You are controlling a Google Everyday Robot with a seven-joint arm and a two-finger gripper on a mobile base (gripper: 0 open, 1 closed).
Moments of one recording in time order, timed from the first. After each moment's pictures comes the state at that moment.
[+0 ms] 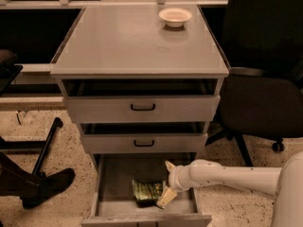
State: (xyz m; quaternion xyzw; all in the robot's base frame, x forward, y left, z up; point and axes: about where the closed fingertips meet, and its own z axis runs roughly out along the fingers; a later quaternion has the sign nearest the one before) arm 0.529 -0.058 0.354 -0.59 0.74 0.15 0.29
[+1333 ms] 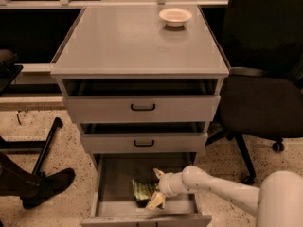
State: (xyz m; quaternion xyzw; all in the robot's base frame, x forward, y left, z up) arm 0.541 -0.009 0.271 -0.57 0.71 0.25 0.32
